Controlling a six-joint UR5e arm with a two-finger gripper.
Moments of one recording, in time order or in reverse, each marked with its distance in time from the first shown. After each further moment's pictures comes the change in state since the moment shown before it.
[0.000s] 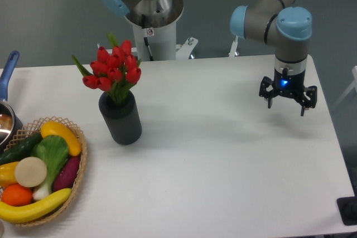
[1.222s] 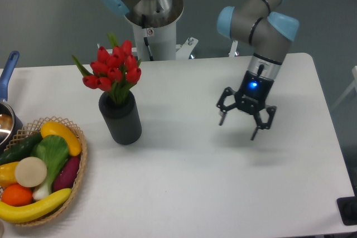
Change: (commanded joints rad) arm 0.001 0.058 -0.239 0.006 -0.886 0.084
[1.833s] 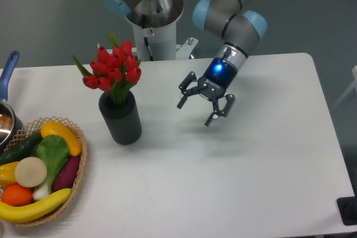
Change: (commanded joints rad) arm -0.015 0.112 -0.197 -0.009 -0.269 0.171
